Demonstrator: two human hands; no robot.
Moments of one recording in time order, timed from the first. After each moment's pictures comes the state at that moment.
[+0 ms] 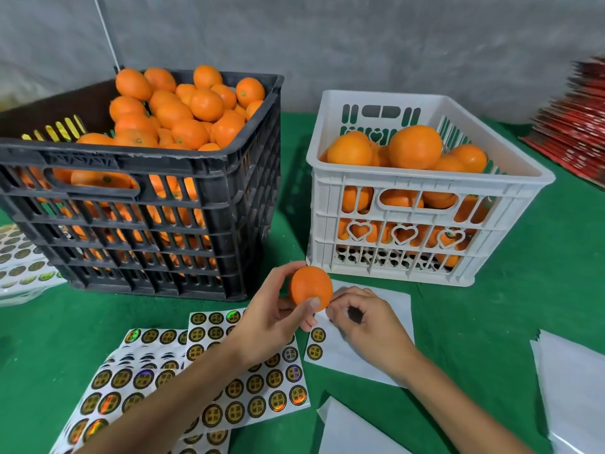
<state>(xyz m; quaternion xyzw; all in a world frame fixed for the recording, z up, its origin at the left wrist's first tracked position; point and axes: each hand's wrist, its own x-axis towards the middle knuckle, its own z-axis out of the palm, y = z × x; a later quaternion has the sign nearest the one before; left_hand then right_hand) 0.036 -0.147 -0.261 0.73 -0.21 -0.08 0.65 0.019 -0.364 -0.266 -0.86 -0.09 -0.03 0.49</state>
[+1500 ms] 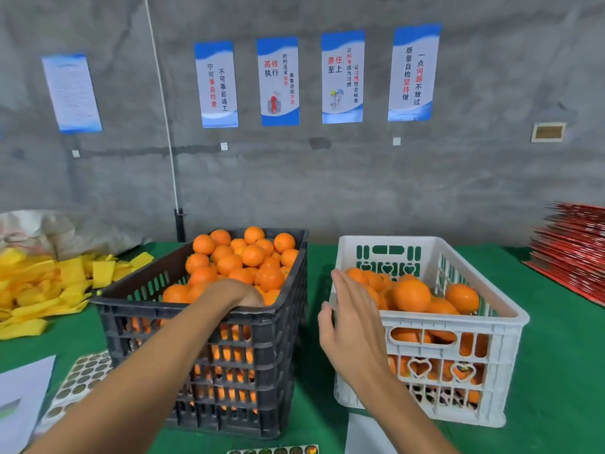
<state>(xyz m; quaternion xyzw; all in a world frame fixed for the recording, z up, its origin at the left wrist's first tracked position) 0.164 -0.066 -0.008 0.98 0.09 -0.15 0.11 0.062 -0.280 -0.072 -0.88 -0.11 -0.37 0.27</state>
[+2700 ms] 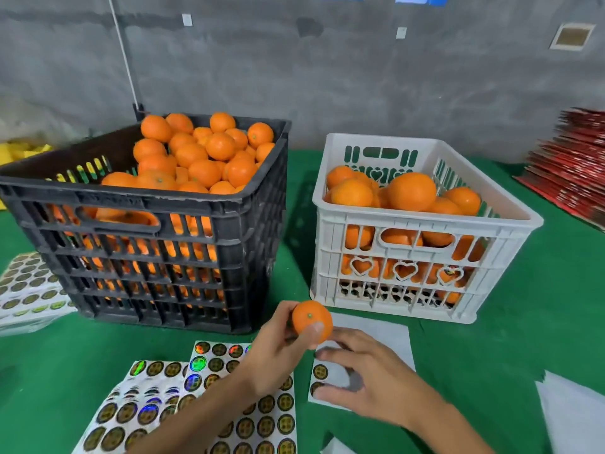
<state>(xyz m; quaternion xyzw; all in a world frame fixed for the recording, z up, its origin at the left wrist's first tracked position) 0.040 -0.151 -0.261 0.76 -0.15 -0.07 0.62 0.008 -0.373 -0.246 -0.94 -0.29 0.01 0.19</state>
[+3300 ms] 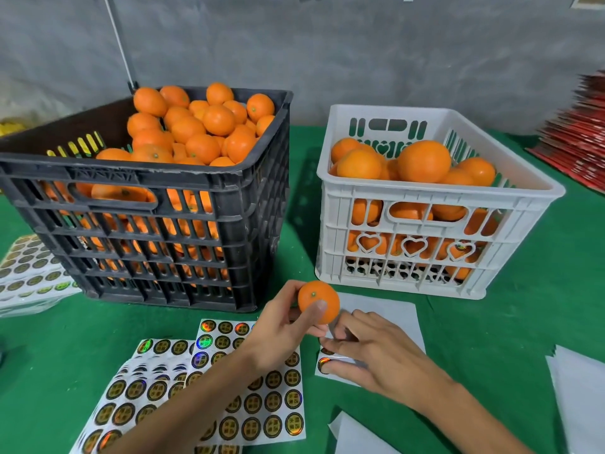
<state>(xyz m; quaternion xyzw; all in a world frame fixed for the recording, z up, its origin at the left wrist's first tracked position) 0.036 -0.150 -0.253 0.73 -0.15 -0.12 0.66 0.001 -0.372 -0.248 -0.91 -0.37 -0.12 0.10</state>
